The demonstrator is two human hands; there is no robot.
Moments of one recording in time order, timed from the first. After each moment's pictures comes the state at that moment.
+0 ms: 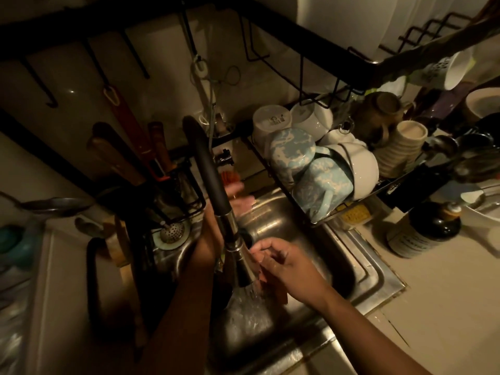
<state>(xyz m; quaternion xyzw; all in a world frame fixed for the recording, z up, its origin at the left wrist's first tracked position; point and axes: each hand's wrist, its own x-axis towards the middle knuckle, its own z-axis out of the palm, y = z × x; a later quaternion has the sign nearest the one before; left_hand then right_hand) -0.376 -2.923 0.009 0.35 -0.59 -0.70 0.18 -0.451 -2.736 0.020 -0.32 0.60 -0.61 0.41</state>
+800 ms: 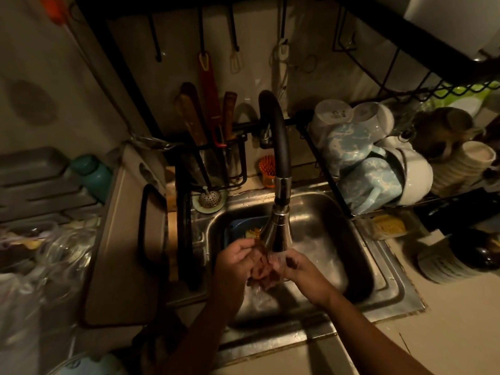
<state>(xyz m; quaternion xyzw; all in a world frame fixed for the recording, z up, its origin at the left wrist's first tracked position) -0.278 -2.813 0.010 0.44 -0.48 -0.70 0.28 -0.425 -2.727 -0.033 -0.31 0.55 -0.56 0.53</state>
